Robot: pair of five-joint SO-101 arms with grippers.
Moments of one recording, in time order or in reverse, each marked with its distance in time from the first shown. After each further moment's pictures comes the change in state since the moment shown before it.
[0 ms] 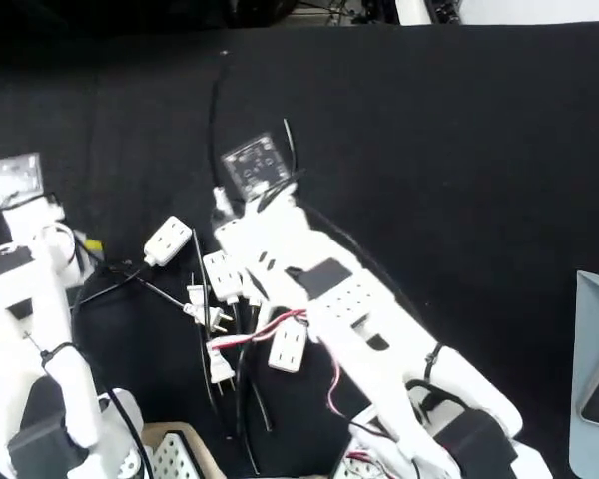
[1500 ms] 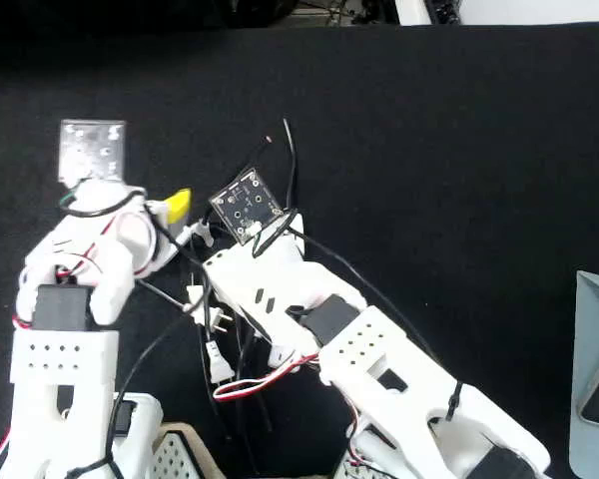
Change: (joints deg) left arm 27.1 -30.2 -4.3 11.1 10.8; right arm -6.7 -14.0 8.4 0.0 0.0
